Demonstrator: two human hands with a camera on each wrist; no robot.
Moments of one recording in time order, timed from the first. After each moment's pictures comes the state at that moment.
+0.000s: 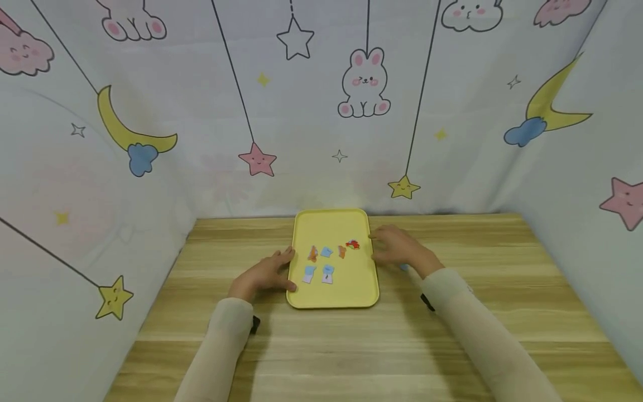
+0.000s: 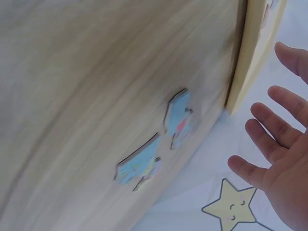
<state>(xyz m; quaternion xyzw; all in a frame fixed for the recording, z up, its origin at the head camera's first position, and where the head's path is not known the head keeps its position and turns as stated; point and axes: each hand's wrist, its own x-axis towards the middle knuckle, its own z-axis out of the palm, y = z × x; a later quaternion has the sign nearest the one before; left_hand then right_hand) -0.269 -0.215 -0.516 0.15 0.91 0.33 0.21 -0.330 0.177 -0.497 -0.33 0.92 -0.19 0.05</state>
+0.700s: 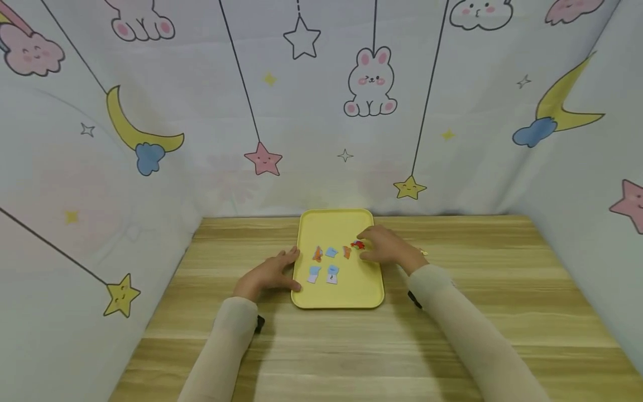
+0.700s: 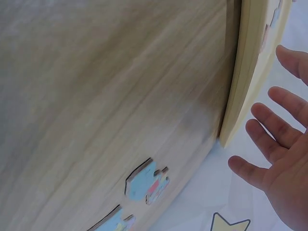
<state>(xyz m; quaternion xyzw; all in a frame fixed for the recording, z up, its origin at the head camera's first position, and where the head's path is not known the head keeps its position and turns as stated) -0.267 -0.216 -0.516 0.15 0.91 0.33 0.22 -0.339 0.137 -0.503 -0.32 0.92 -0.19 0.09</state>
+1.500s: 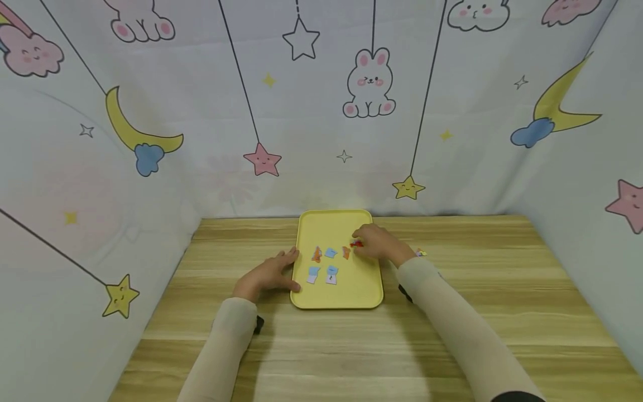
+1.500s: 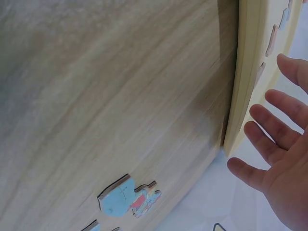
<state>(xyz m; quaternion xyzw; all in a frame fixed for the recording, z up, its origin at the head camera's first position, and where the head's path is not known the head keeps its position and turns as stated) -0.267 -0.216 -0.517 0.14 0.91 0.33 0.21 -0.353 0.118 -0.506 -0.32 0.93 -0.15 0.10</state>
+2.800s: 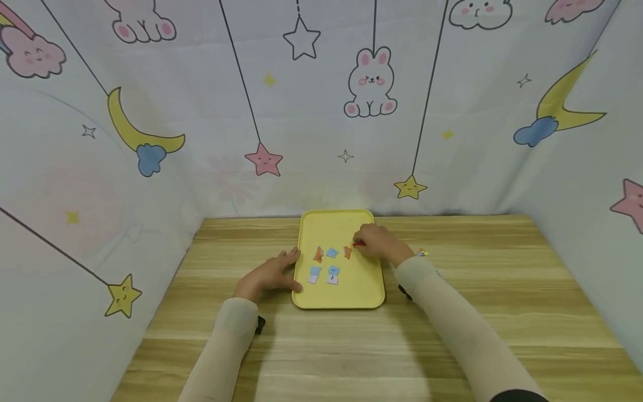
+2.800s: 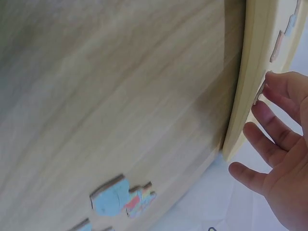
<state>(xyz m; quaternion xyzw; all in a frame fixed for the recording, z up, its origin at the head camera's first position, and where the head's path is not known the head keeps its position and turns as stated) -0.265 -0.215 -0.516 0.14 0.91 0.33 0.22 -0.361 0.114 -0.513 -0.36 0.92 -0.12 0.06</state>
